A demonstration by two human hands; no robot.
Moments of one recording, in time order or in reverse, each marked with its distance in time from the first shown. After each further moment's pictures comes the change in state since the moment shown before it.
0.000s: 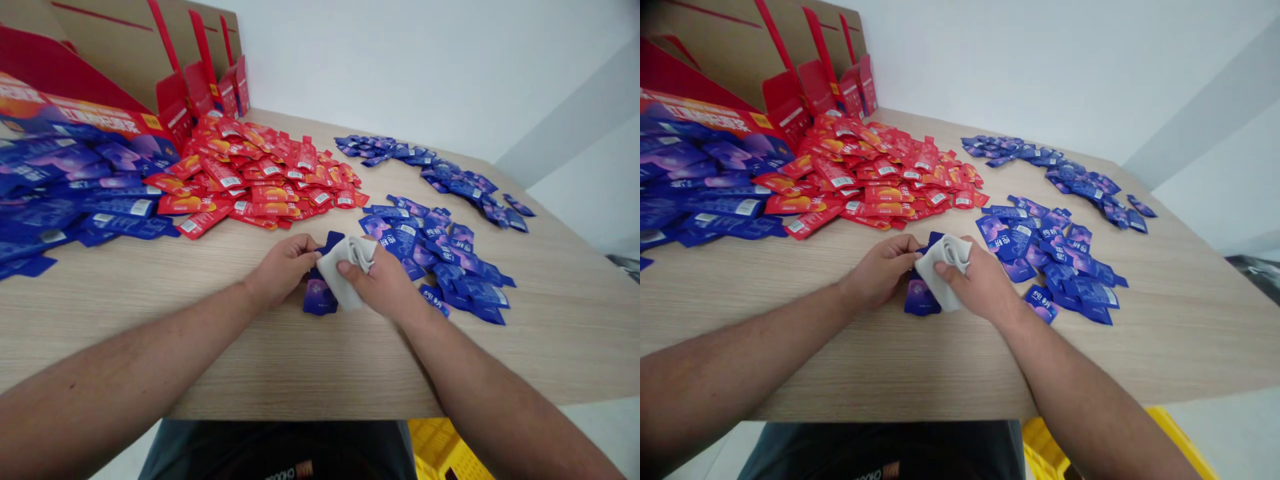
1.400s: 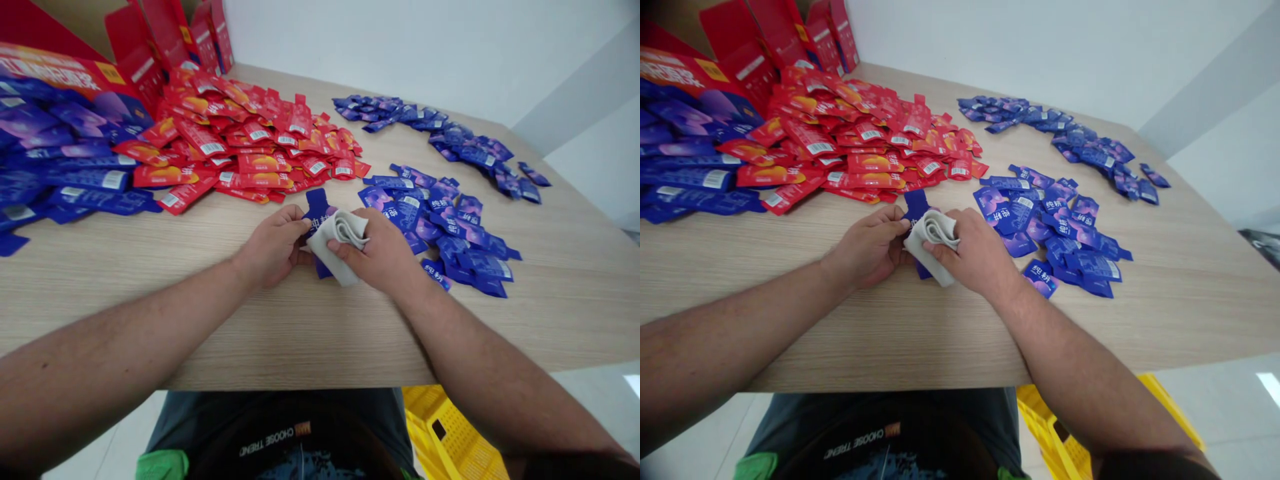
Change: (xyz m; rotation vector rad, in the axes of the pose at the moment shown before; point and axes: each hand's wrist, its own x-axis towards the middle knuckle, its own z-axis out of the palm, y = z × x) left_hand -0.001 0.003 0.011 -0.234 0.097 -0.135; right_hand -0.004 -0.007 -0.002 -0.170 -0.057 -0.138
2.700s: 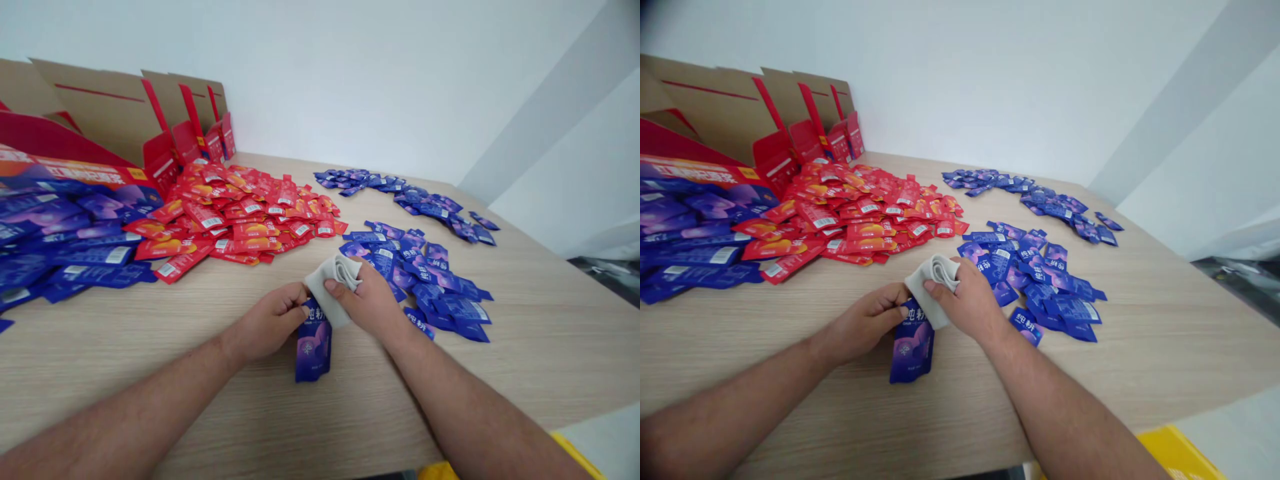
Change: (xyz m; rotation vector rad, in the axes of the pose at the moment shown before) left_hand -0.010 0.004 -0.012 0.633 -0.344 0.216; right_hand 0.009 0.012 -0.011 0.190 0.139 0.162
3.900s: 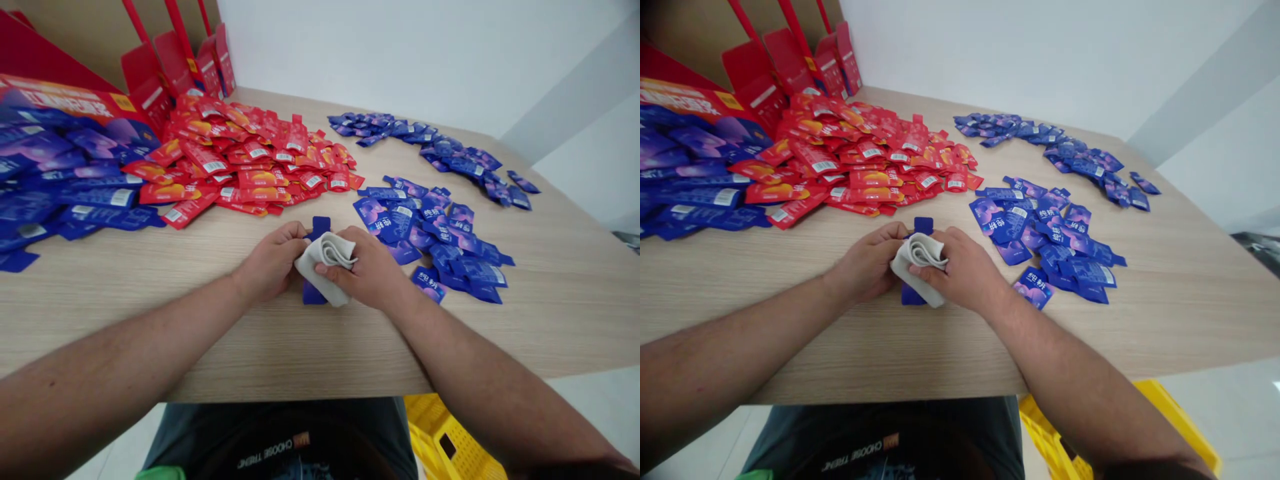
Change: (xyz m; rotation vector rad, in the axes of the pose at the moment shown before) left_hand 0.008 0.005 0.012 -0.621 0.287 -0.207; right_hand -0.013 -0.011 0.010 -0.069 -0.131 -0.221
